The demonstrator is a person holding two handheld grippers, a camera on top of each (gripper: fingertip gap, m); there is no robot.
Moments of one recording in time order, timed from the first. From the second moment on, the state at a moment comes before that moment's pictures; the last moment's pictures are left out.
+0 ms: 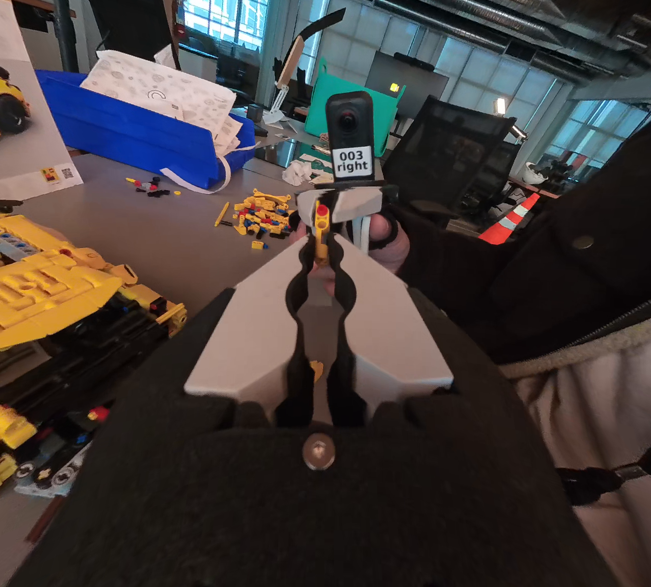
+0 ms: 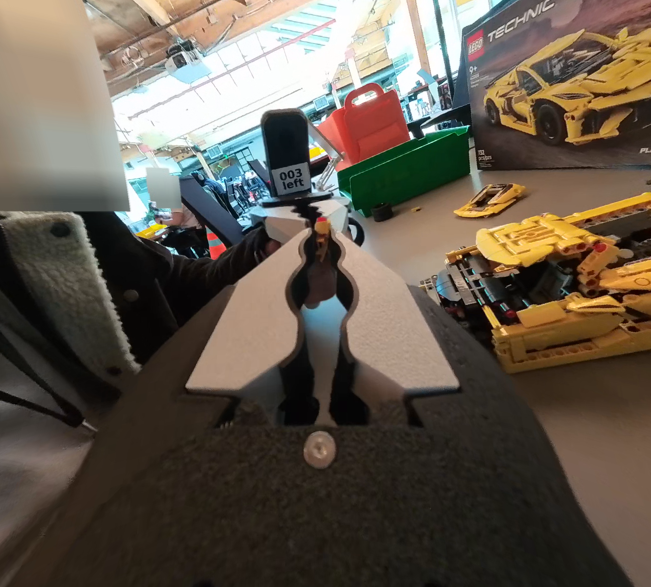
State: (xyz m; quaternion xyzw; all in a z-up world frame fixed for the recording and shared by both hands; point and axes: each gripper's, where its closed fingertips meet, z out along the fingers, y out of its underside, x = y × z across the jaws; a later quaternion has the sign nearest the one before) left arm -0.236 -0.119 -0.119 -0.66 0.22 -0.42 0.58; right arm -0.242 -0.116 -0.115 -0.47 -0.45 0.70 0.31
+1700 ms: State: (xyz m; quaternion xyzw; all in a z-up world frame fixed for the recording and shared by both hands) left arm -0.237 -0.108 -0.212 -0.77 0.40 -0.09 0.49; right arm -0.233 -0.116 -0.101 -0.41 -0.53 0.56 0.49
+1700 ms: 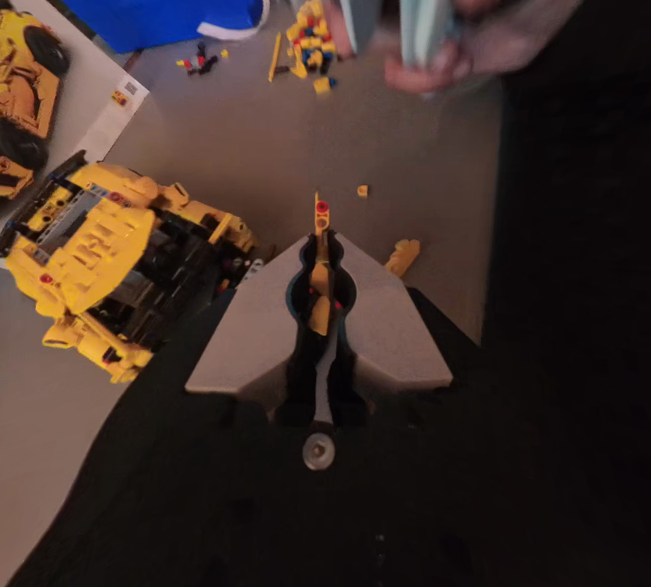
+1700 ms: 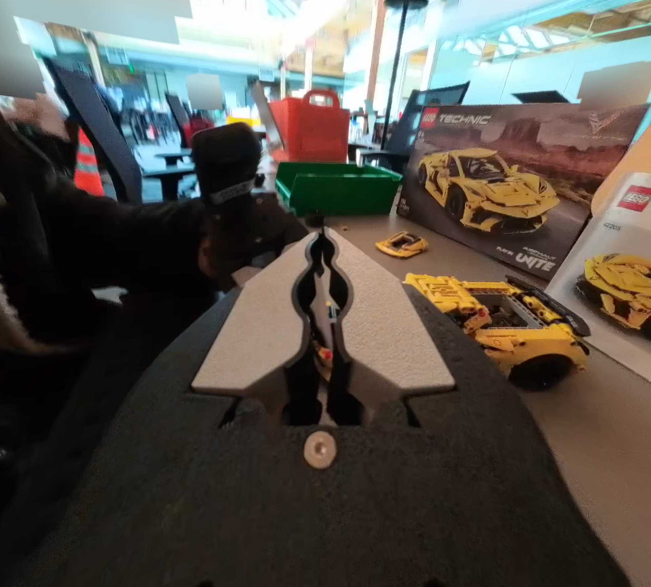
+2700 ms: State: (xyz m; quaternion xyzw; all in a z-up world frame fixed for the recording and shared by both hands) left arm -0.238 -0.140 -0.097 -0.58 0.15 -0.60 0.52; right arm -0.241 -0.131 -0.096 -0.45 -0.35 0.80 0.19
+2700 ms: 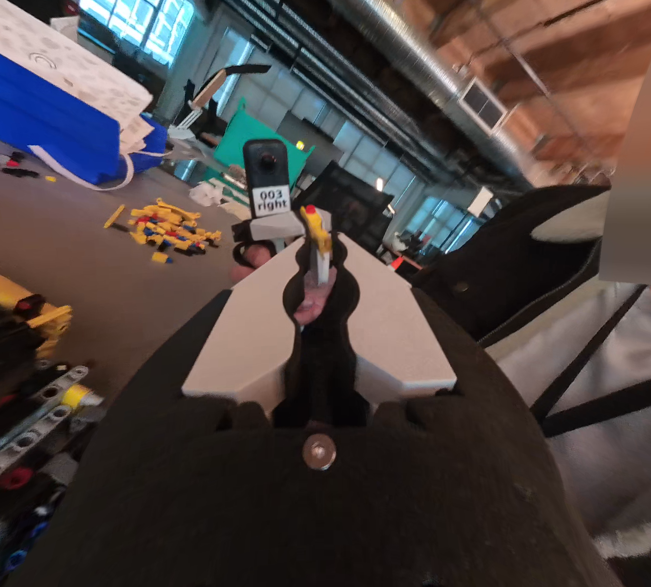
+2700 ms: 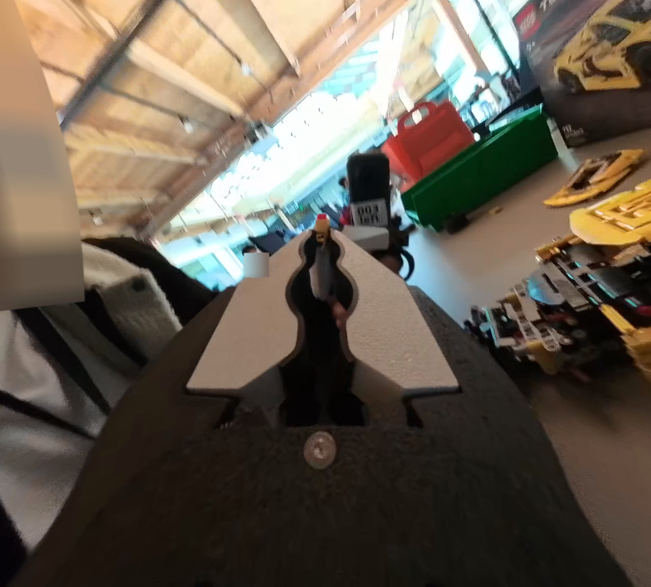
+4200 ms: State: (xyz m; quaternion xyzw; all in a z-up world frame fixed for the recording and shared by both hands) left arm -0.252 -0.153 -0.107 -0.59 0.10 -0.56 0.58; right arm -0.262 -0.154 -0.127 -0.46 -0.52 0.62 0.37
